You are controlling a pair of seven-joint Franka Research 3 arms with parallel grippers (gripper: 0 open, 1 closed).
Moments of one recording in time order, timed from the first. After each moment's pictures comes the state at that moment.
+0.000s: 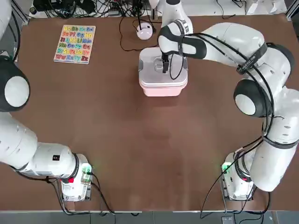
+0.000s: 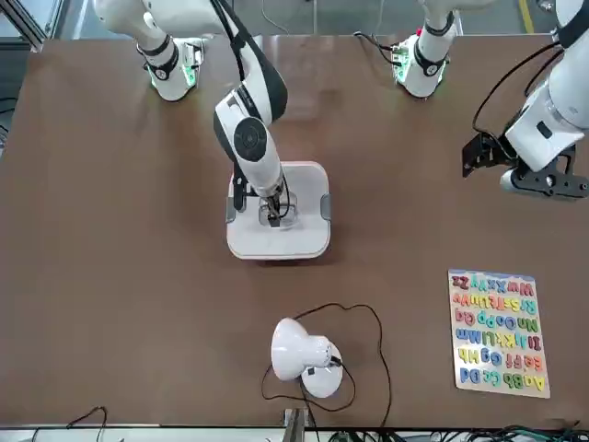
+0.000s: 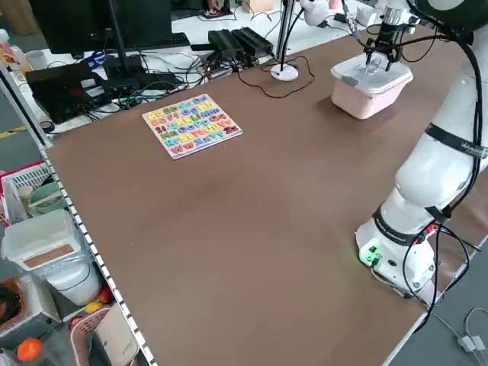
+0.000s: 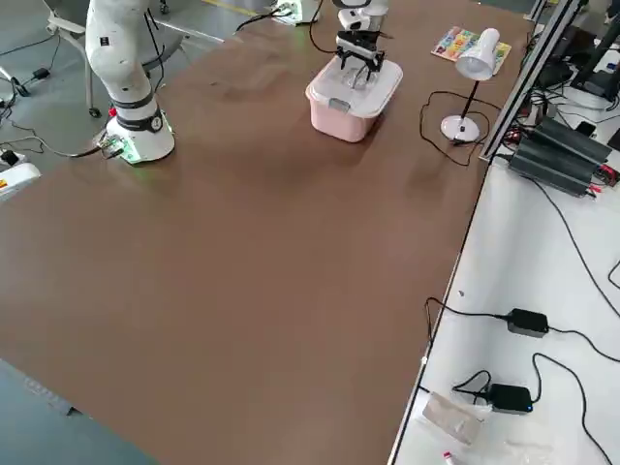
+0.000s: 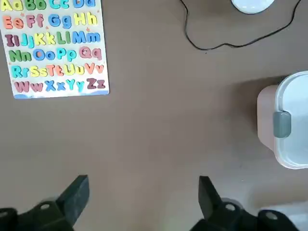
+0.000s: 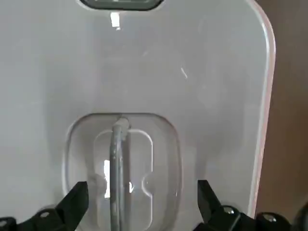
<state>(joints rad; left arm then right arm) -0.05 0.13 -0.15 -1.40 -0.01 1.49 -0.06 0.78 0.51 -0.09 -1.58 0.21 2.05 2.15</state>
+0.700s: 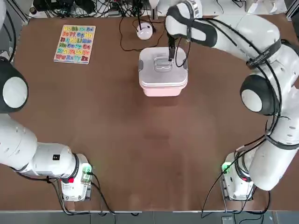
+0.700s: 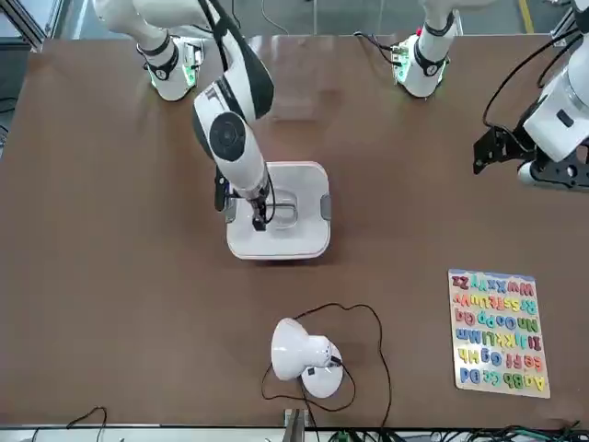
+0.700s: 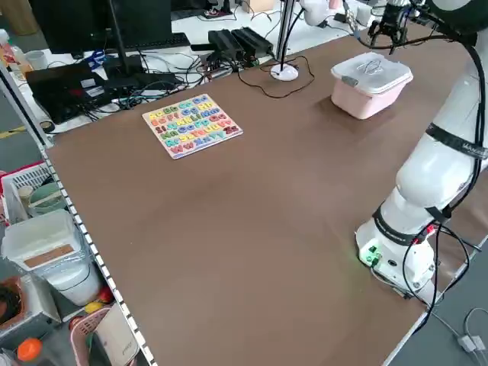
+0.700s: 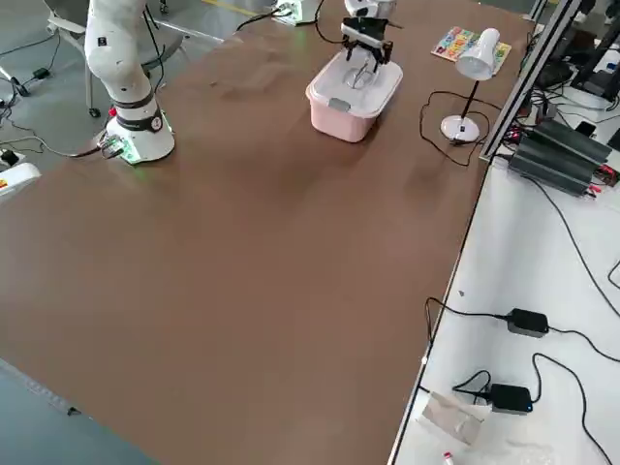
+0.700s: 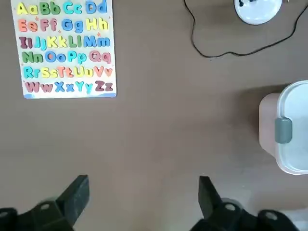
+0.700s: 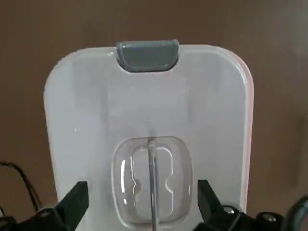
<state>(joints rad) -0.03 0.10 -0.14 -1.40 -0.01 1.49 -0.07 0.71 0.43 -0.10 -1.52 0.17 1.90 2.15</state>
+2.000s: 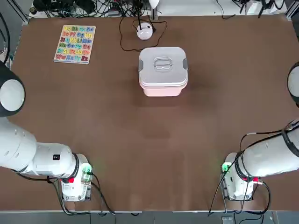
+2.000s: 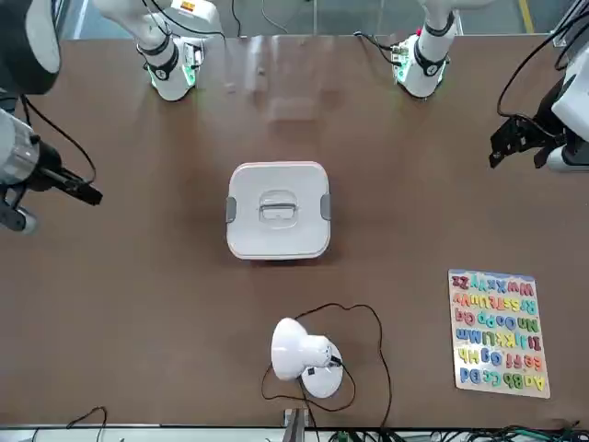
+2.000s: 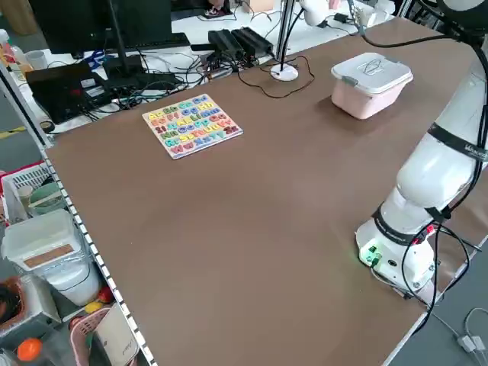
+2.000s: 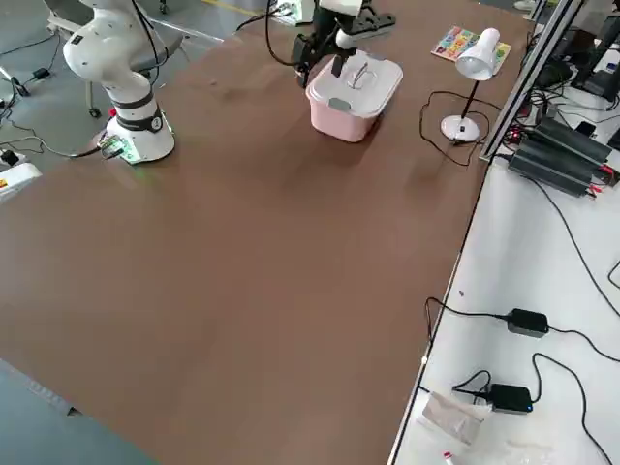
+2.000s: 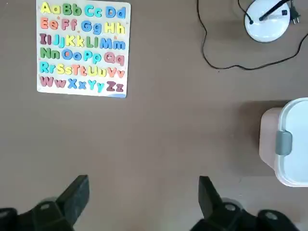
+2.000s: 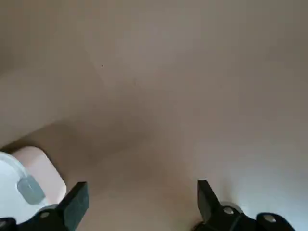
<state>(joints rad) -0.03 0.06 -0.10 -1.40 -0.01 1.49 -0.10 0.12 0.12 -0.12 -1.47 -0.01 1.46 0.36</state>
